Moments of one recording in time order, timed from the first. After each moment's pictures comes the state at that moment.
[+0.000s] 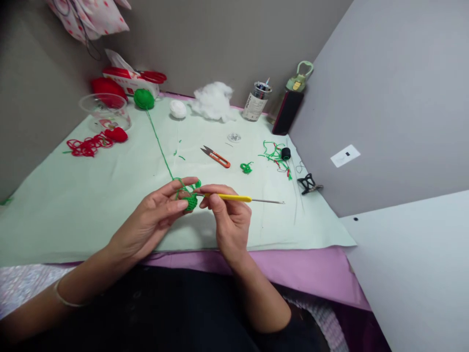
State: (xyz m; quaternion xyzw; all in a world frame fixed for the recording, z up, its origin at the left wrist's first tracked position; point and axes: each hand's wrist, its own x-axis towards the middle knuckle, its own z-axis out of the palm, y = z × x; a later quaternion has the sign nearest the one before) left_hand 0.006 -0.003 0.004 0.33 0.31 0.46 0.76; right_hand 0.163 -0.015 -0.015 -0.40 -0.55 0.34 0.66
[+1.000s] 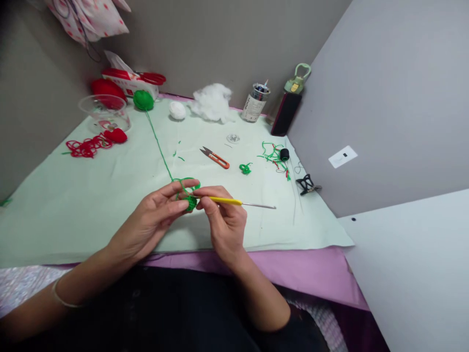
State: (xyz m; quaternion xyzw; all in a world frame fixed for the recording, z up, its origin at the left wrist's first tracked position) left_hand 0.006 -0.001 0.005 0.34 0.31 0.47 0.75; right_hand 0.162 -0.017 -0.006 -0.40 -0.61 0.27 0.64
